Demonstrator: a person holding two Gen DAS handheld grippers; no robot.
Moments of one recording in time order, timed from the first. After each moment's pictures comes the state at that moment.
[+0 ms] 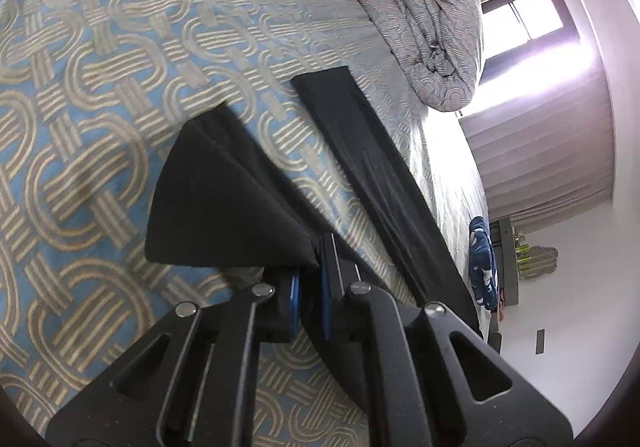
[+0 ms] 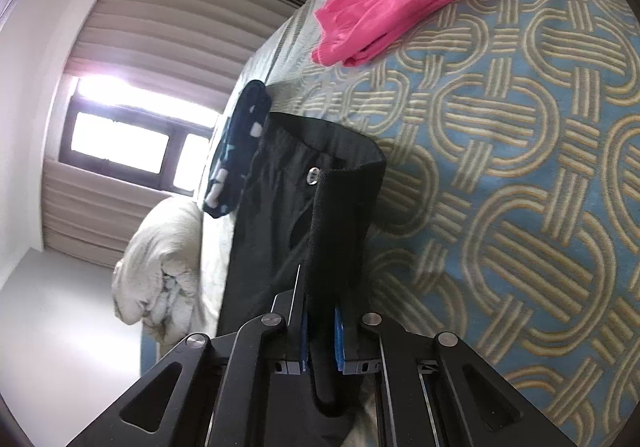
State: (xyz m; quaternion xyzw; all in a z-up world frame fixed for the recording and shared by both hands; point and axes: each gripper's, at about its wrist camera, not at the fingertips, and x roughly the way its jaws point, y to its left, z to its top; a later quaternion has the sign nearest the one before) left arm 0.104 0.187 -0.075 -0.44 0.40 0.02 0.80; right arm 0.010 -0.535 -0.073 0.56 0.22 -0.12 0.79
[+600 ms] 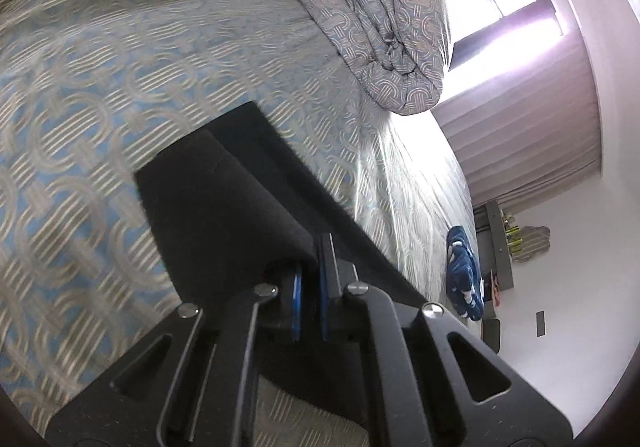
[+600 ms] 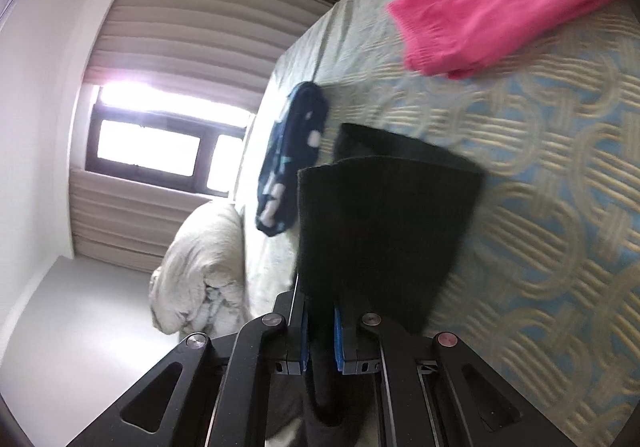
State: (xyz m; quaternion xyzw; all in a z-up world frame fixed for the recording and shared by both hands) left arm 0.244 0.168 -0.035 -0.40 0.40 -0.03 0.82; right arm 0.107 -0.553 -0.027 0.59 0.20 -0.06 0.78
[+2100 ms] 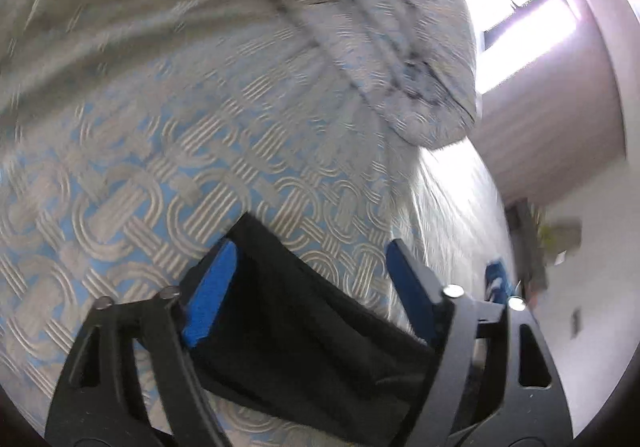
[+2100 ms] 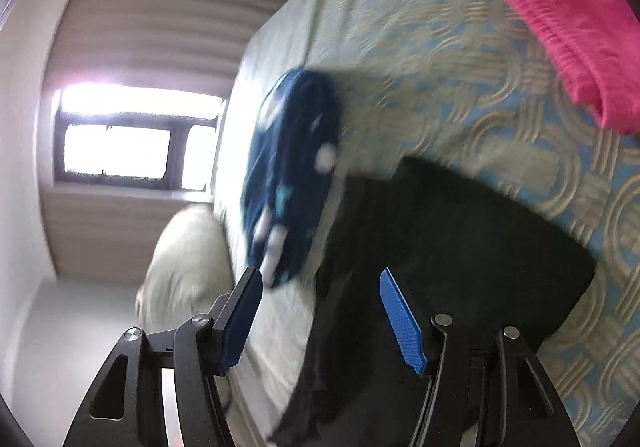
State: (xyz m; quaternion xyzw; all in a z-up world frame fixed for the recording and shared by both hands) left arm 0.354 0.209 -0.030 -0.32 0.40 -0.02 0.86; right arm 0.247 -0.584 -0.010 0.59 0.27 -0.06 0.76
